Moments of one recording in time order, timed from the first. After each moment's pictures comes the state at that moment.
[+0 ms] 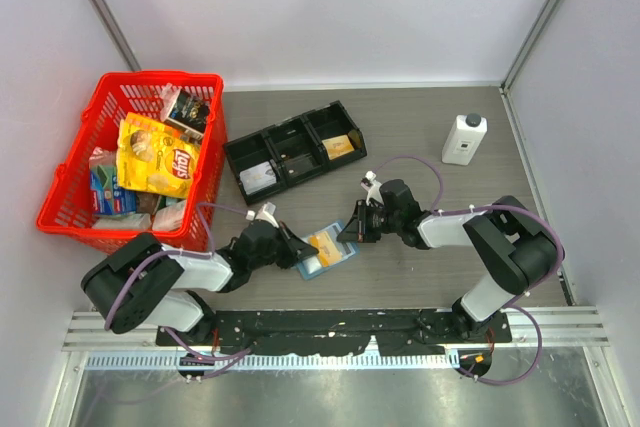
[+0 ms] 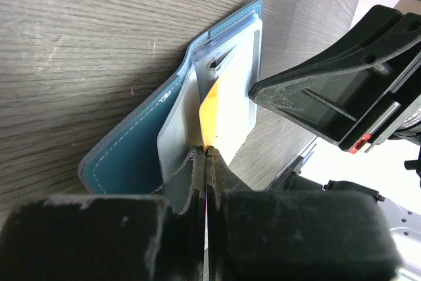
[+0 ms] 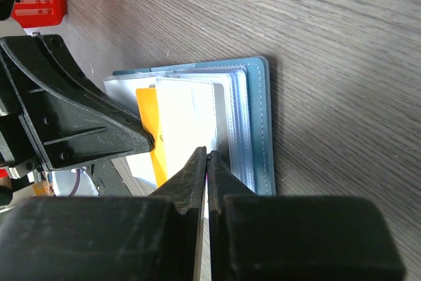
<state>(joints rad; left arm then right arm) -0.76 1.39 0.22 0.62 0.11 -1.28 0.57 1.61 0.53 0.38 -0.54 0.69</state>
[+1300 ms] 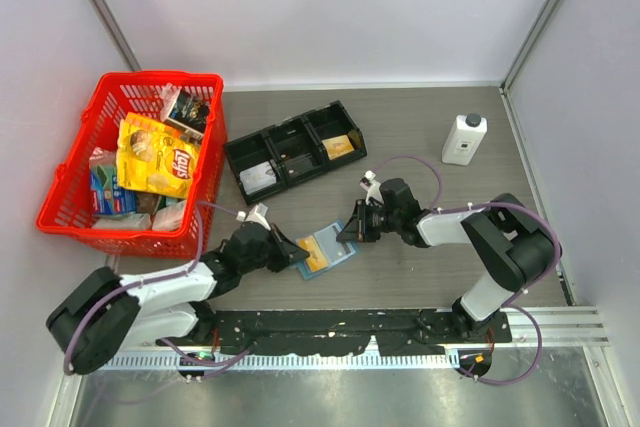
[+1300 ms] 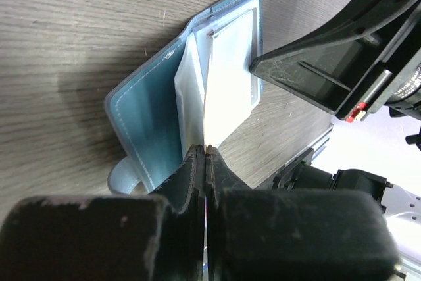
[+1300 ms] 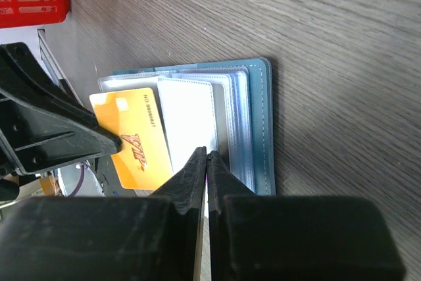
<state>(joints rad) -0.76 1.13 0.22 0.33 0.07 -1.24 0.56 1.63 0.54 0.38 -0.57 0.68</state>
